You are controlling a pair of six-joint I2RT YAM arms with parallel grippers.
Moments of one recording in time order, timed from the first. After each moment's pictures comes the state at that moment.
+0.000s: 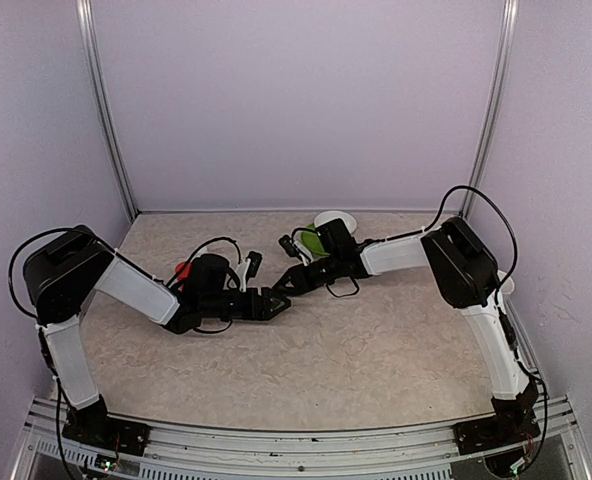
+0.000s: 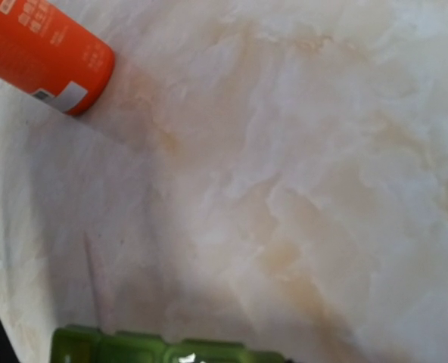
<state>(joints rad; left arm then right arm) -0.70 1.88 0.77 0.63 0.36 -0.57 0.67 2.41 1.69 0.02 -0.70 0.20</state>
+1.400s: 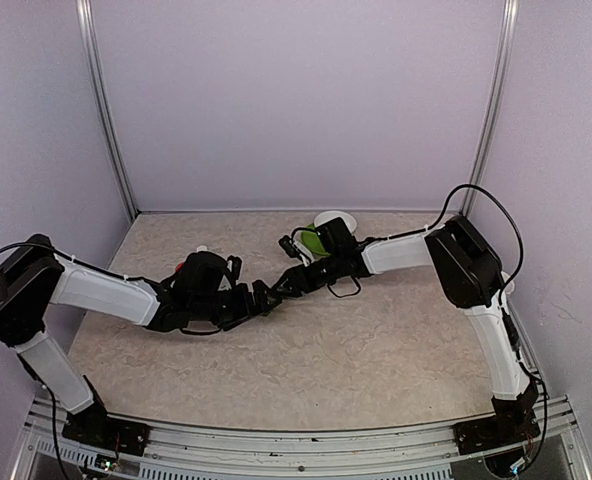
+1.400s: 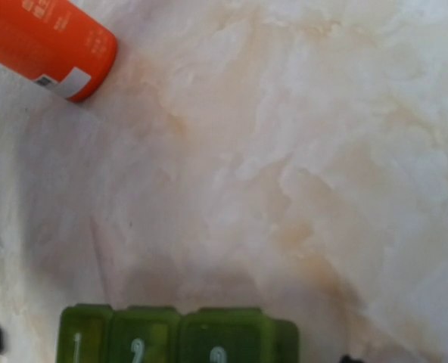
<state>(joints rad) -0.77 1.62 0.74 0.29 0.11 -0.88 0.68 2.38 1.67 -0.02 -0.68 0.20</state>
